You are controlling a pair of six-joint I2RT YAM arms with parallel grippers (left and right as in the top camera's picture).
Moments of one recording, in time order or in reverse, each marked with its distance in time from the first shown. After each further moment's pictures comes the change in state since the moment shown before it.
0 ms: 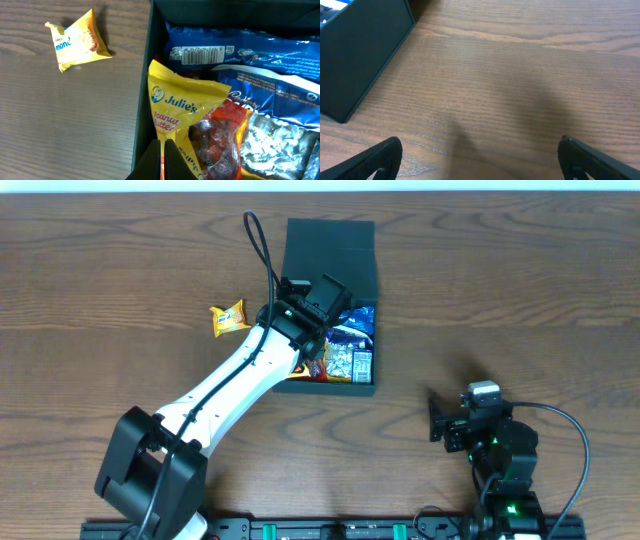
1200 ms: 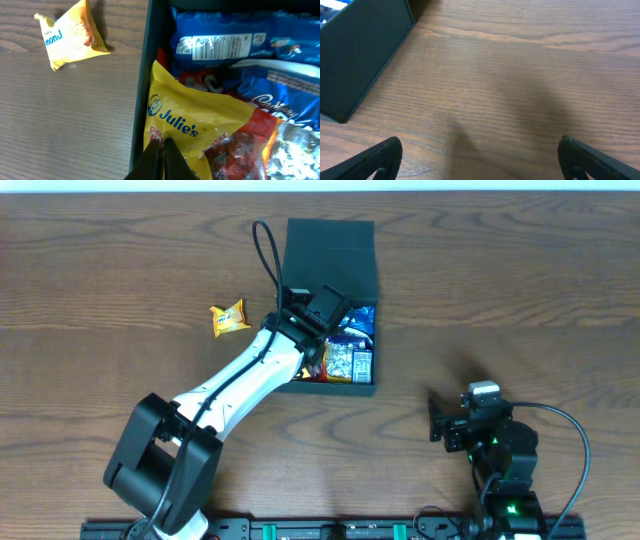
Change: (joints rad) left arm 0.000 0.044 -0.079 0.092 -0.035 0.007; right arm 0.000 0.000 0.000 0.000 0.000 0.000
